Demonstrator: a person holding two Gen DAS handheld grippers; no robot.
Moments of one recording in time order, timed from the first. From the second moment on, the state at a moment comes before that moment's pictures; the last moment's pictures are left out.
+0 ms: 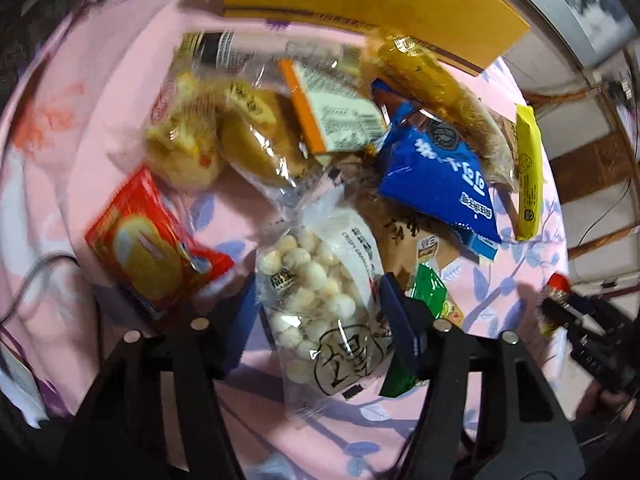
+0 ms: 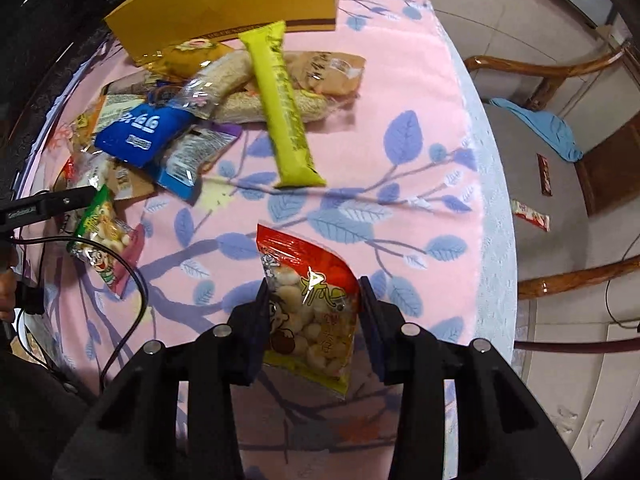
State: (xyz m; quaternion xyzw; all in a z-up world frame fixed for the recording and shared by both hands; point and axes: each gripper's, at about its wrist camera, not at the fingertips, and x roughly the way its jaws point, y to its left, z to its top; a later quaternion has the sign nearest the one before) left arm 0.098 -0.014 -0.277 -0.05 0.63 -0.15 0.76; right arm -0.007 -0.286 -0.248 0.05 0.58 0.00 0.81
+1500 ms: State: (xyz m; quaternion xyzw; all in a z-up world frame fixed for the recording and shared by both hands) left arm 0.217 -0.034 0.005 -0.04 0.30 -0.22 0.93; right arm 0.168 -0.279 -0.023 0.08 0.32 0.07 0.94
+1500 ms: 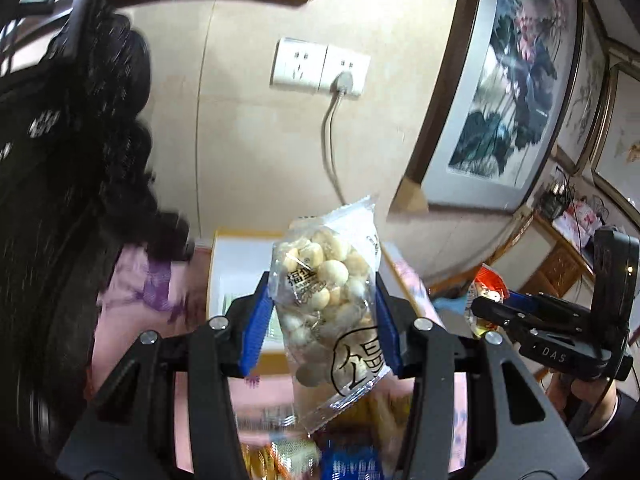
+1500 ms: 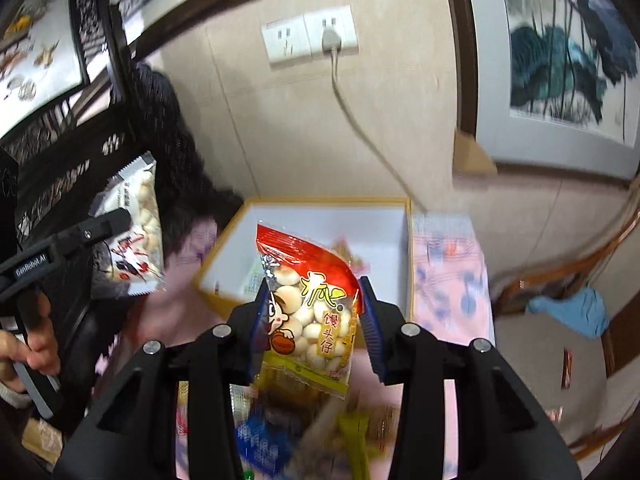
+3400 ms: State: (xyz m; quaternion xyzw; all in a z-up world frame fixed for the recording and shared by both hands) left arm 0.050 -0.059 -0.270 0.00 0.58 -0.22 0.78; right arm -0.026 -0.291 -0.171 0.14 0.43 0.10 0.89
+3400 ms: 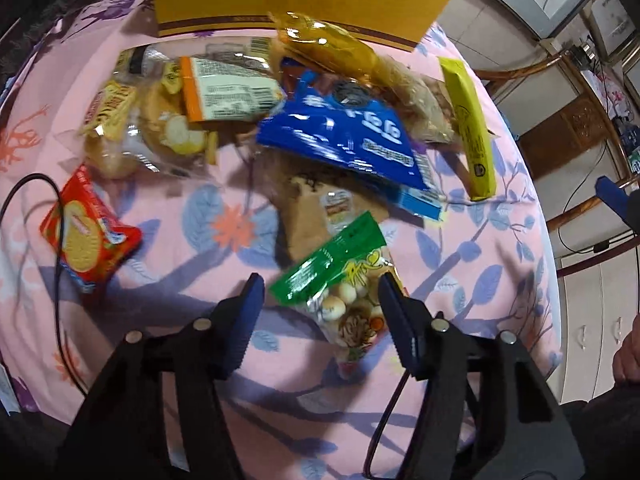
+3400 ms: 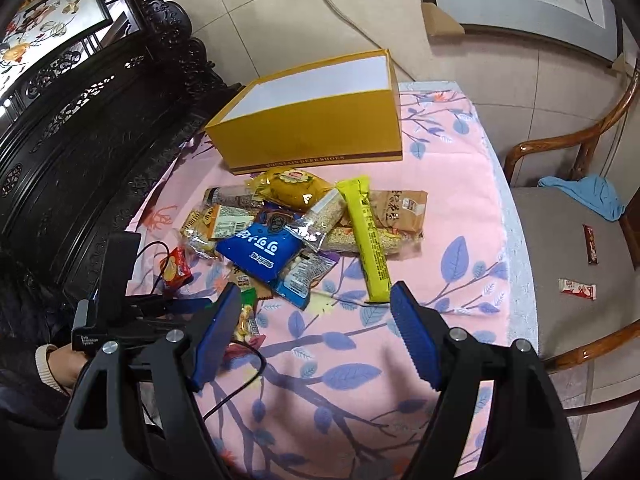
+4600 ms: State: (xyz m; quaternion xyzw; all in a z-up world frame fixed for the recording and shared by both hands) left arm 0.036 -0.108 -0.277 0.05 0.61 -0.21 0.76; right arm 0.072 -0.297 -0.272 0.07 0.50 0.10 0.86
